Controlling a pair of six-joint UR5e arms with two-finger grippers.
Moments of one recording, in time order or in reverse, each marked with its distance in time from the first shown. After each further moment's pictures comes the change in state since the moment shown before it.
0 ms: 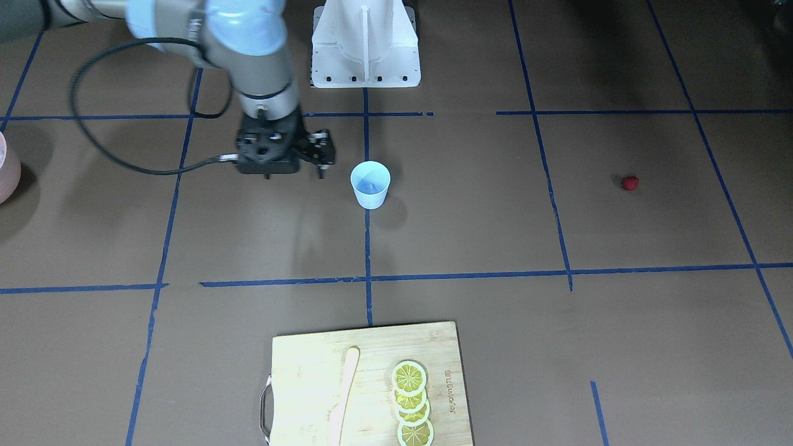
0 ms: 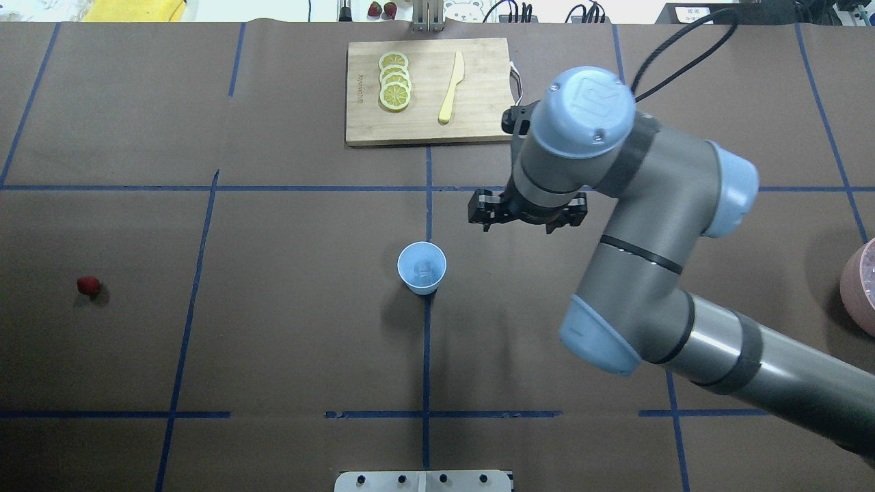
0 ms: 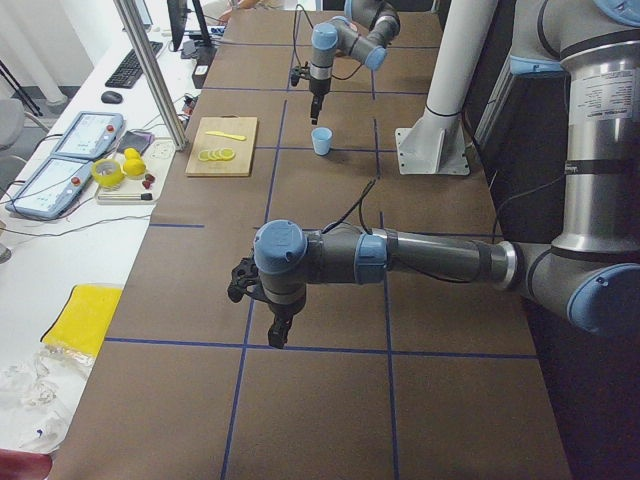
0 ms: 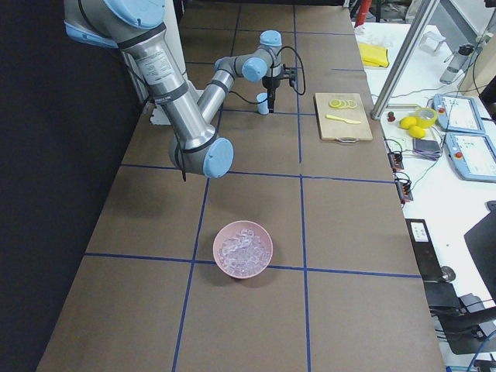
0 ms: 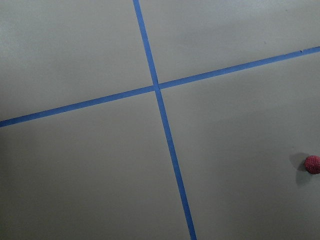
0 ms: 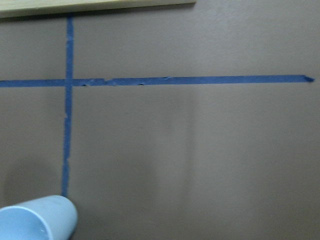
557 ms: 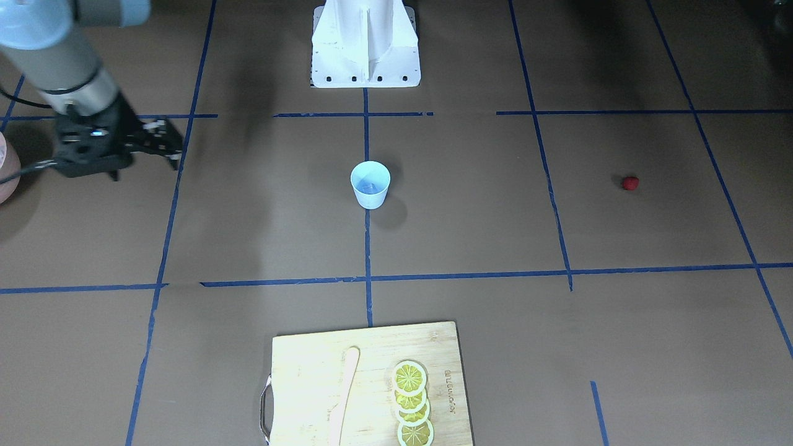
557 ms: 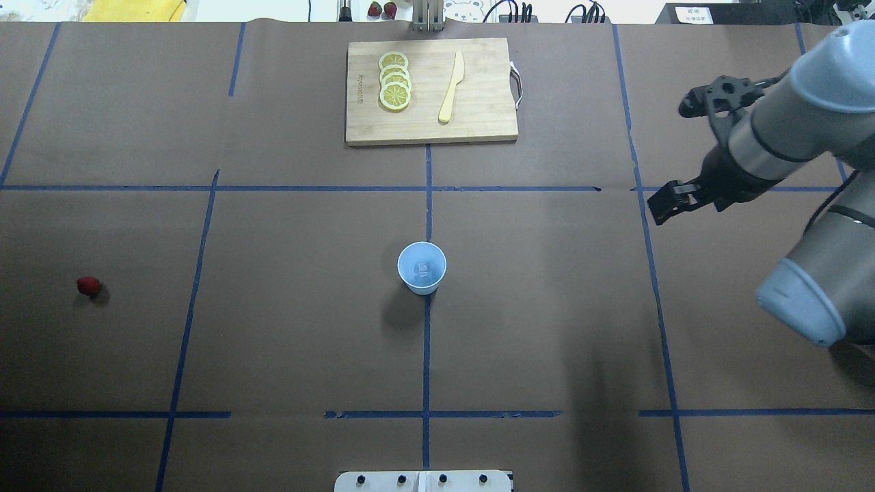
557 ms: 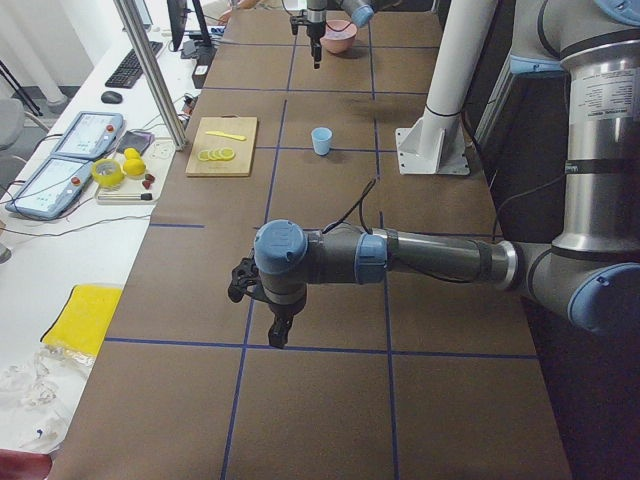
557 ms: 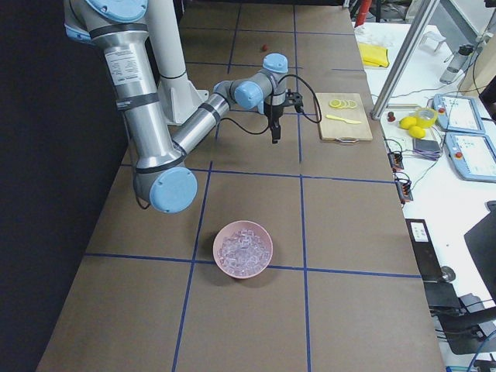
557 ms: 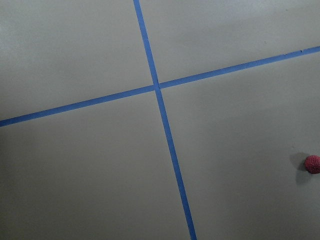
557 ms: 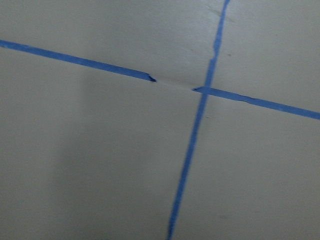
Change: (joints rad) left arm -0.001 0.001 -0.001 0.000 0.000 0.000; right arm 0.283 -0.375 0.172 0.005 0.172 -0.521
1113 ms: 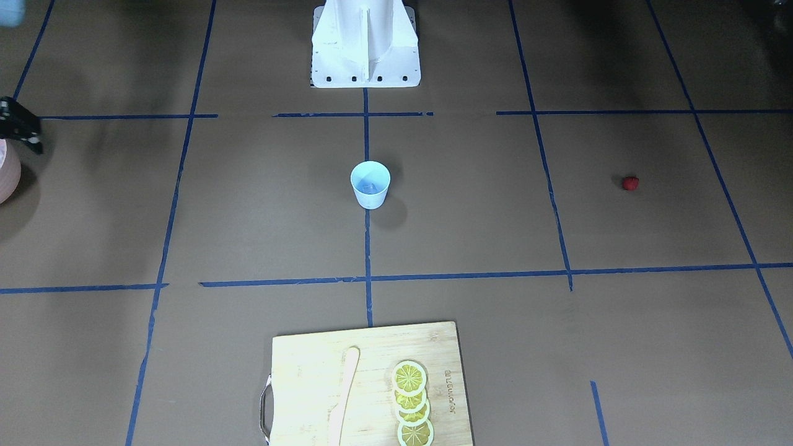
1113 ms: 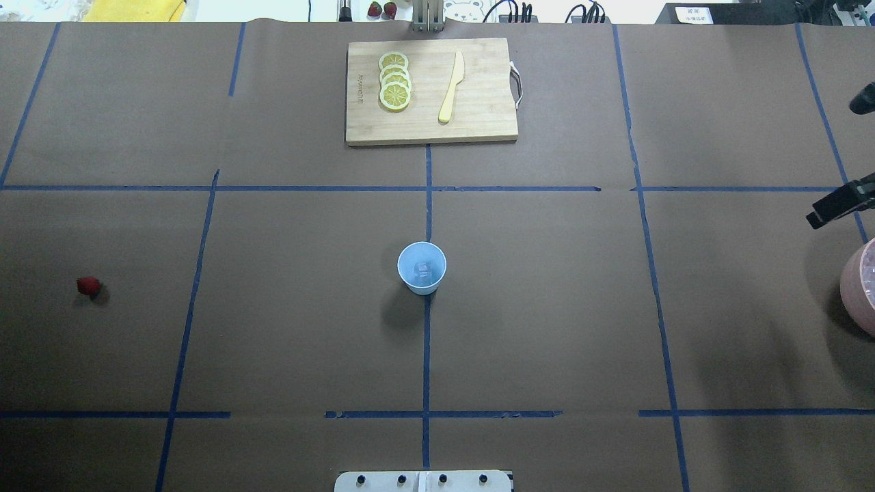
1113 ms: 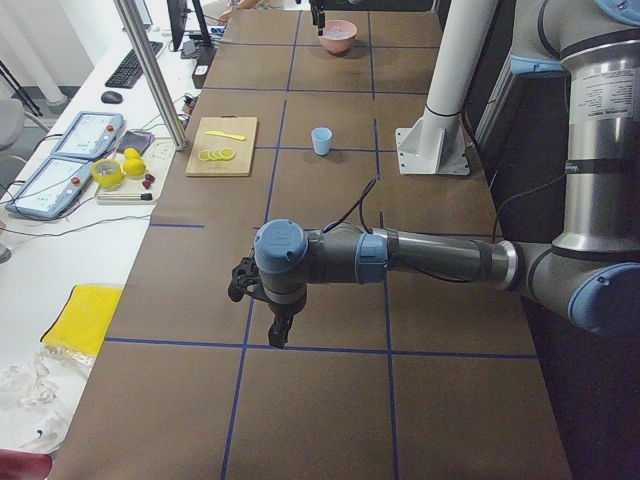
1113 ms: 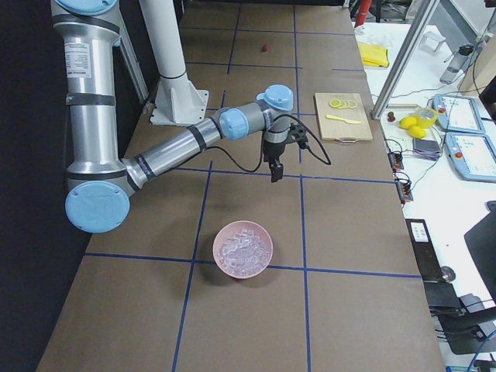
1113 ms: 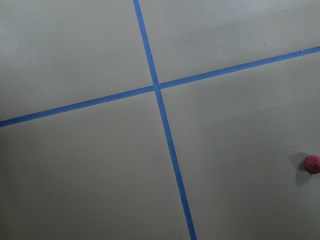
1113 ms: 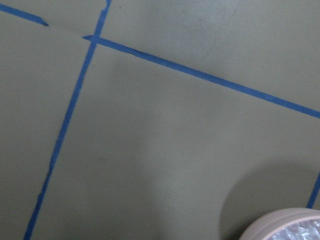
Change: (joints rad) left arm 0.000 0.000 -0.005 0.000 0.000 0.000; right arm 0.265 -0.237 0.002 0.000 0.138 -0.419
